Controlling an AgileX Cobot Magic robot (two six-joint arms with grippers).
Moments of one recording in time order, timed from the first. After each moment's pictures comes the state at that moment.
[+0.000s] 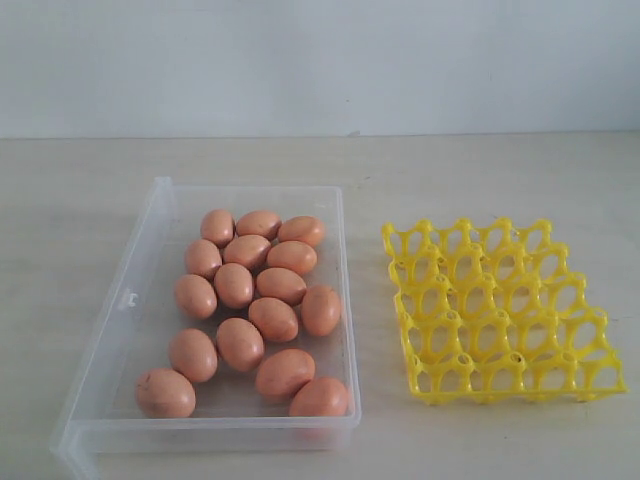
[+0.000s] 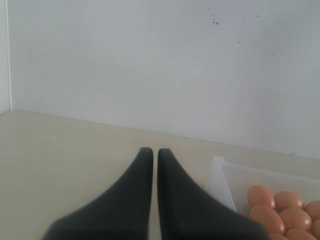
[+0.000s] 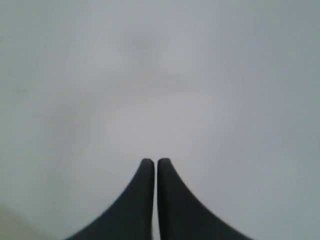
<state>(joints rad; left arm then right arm) 0.12 0.00 0.00 -0.08 0.08 -0.05 0.02 1.24 -1.28 -1.76 -0.35 1.53</state>
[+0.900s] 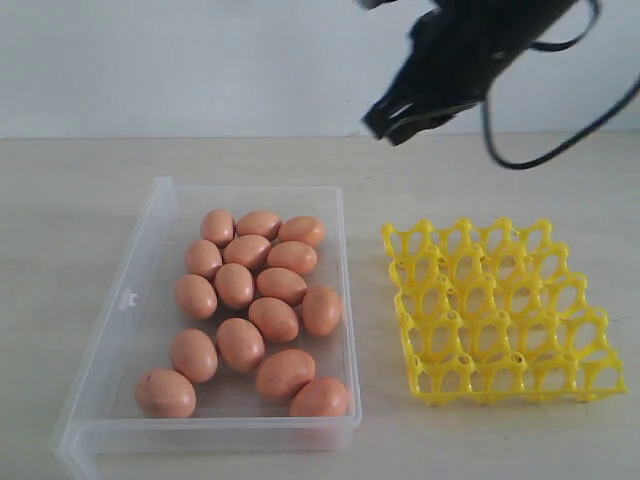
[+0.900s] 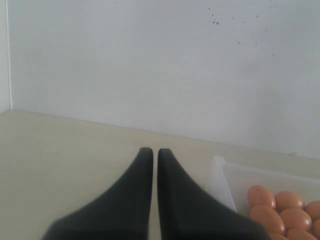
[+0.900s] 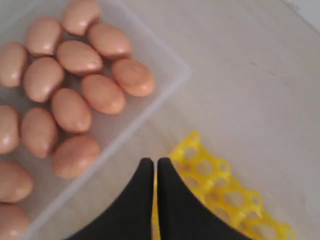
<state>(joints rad) 0.12 0.00 0.00 -0.08 0.08 -0.05 0.46 1.72 -1.50 0.23 0.89 -0.52</state>
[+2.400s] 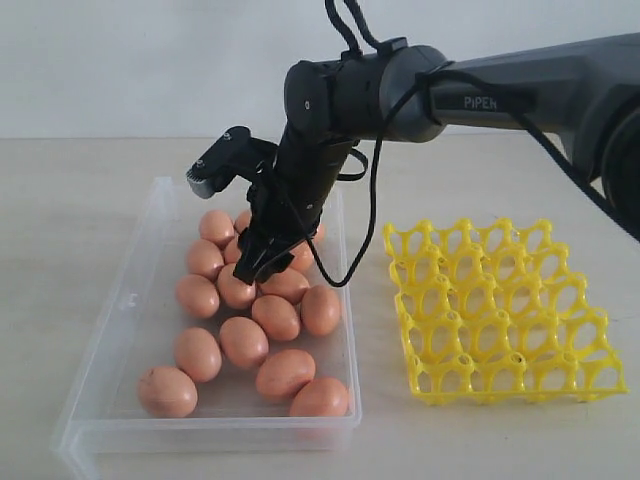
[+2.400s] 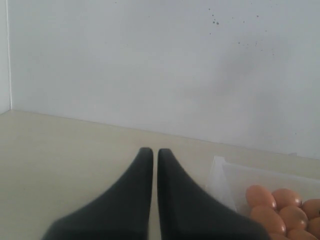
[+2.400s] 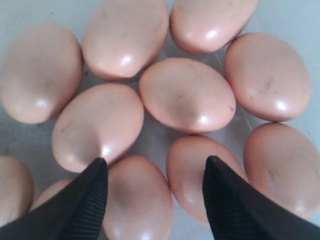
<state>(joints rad) 0.12 0.00 0.00 -0.08 0.08 -0.05 0.69 2.23 -1.75 0.20 0.82 -0.61</state>
